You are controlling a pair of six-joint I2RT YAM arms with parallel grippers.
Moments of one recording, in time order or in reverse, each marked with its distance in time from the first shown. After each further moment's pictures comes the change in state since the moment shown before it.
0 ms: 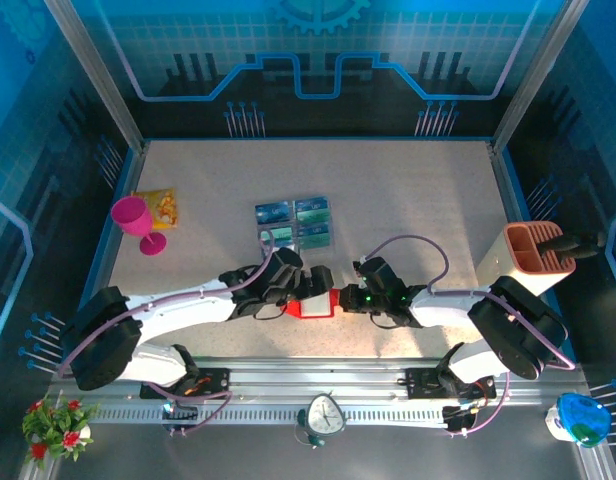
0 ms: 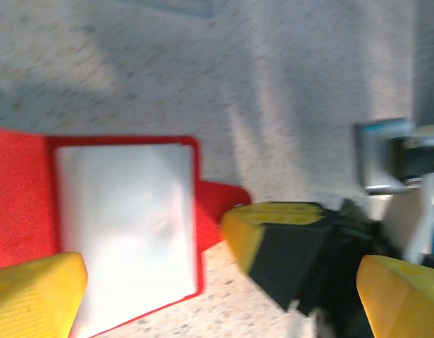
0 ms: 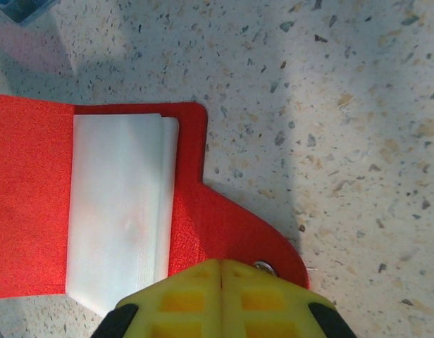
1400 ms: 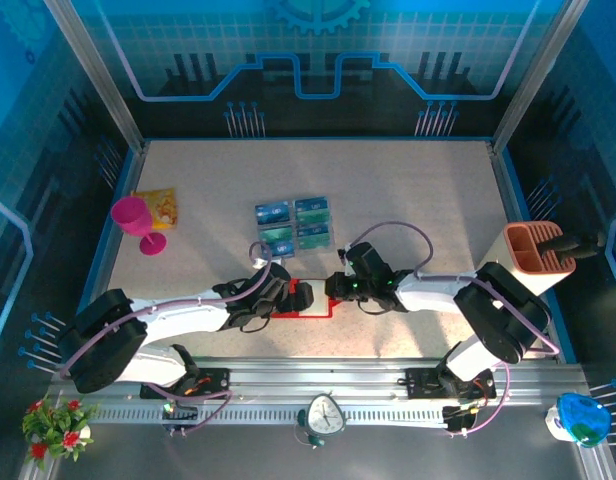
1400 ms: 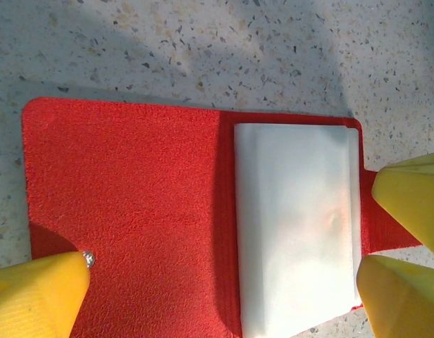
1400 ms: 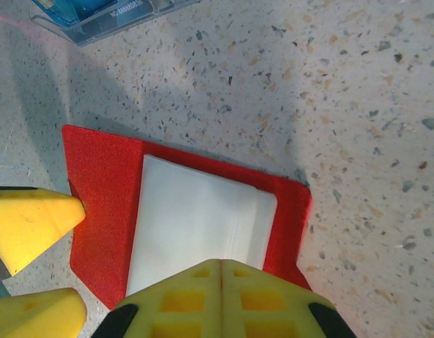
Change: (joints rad) left arm 0.032 -0.011 -0.161 0.036 -0.092 0.160; right arm 0.001 0.116 0.177 -0.052 -0.064 -0.042
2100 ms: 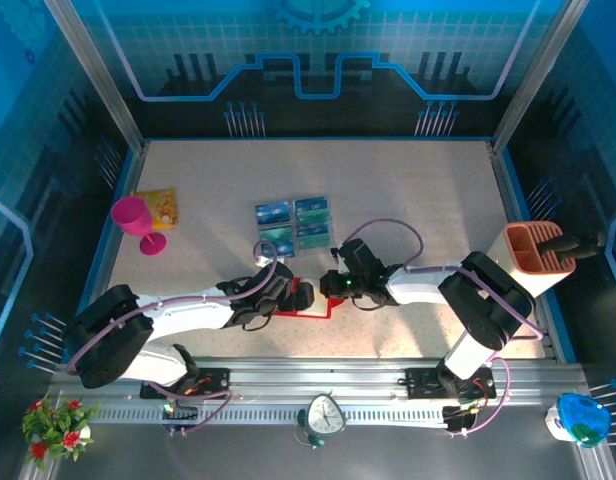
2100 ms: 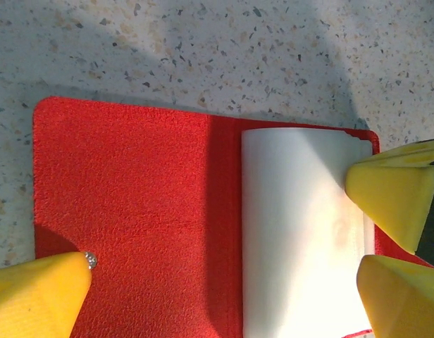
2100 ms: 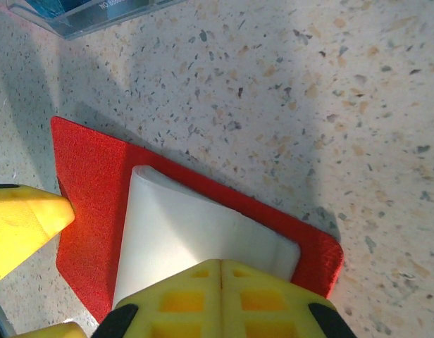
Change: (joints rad) left arm 0.000 0.040 0.027 -0.015 -0.030 0.053; right arm 0.003 0.101 0.069 -0.003 -0.026 -0.026
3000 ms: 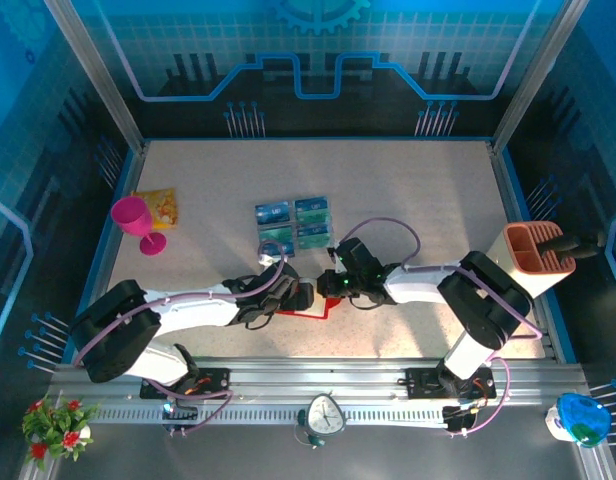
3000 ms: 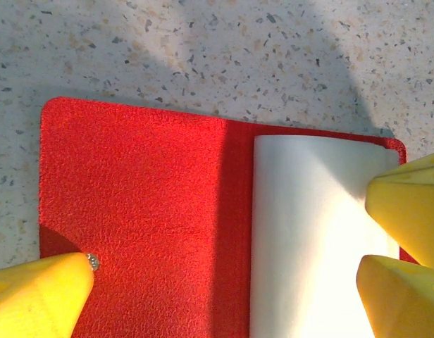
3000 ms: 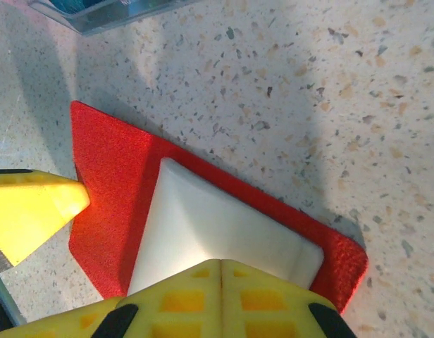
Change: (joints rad) left arm -0.009 0.040 0.033 -0.033 -0.056 0.045; right arm 0.011 -0.014 0.021 -0.026 -0.007 0.006
